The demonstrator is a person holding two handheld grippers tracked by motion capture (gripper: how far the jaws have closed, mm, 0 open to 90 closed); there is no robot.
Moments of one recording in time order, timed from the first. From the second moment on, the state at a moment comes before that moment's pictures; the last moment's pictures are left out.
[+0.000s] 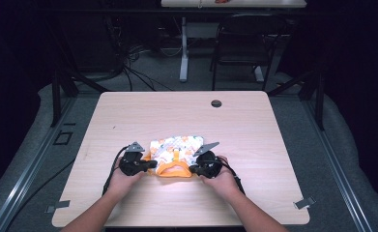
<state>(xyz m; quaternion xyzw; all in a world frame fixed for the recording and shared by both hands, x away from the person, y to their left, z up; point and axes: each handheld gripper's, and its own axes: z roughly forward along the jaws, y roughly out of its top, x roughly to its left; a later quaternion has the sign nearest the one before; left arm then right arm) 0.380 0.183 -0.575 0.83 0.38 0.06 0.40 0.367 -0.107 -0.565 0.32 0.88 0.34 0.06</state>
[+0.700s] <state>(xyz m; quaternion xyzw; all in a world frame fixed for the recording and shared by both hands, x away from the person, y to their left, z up) 0.393 0.183 -0.577 0.82 0.40 0.06 0.41 0.379 -0.106 -0.564 0.33 0.88 0.34 0.06</state>
